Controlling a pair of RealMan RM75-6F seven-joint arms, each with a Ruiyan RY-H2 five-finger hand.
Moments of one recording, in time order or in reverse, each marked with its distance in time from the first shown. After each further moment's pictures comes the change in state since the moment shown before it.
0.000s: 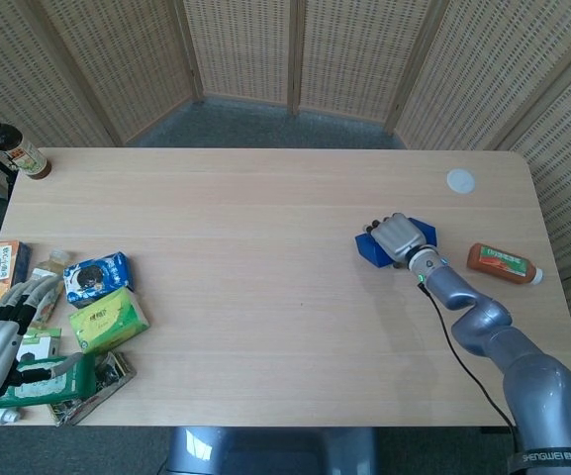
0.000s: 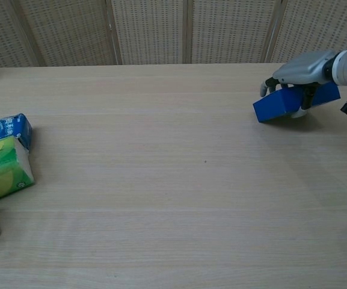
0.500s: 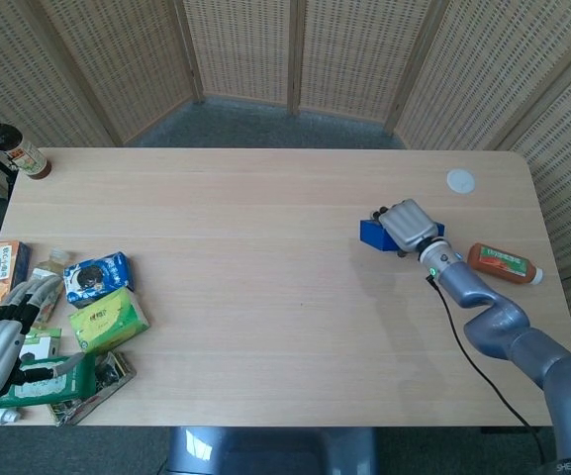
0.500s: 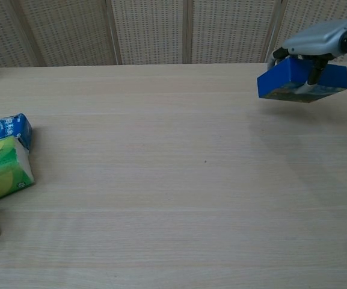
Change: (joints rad) left arm -0.005 -0.009 -0.001 0.018 0.014 -0.001 -0.022; right arm -0.033 0.149 0.097 -0.203 0.091 0.081 -0.116
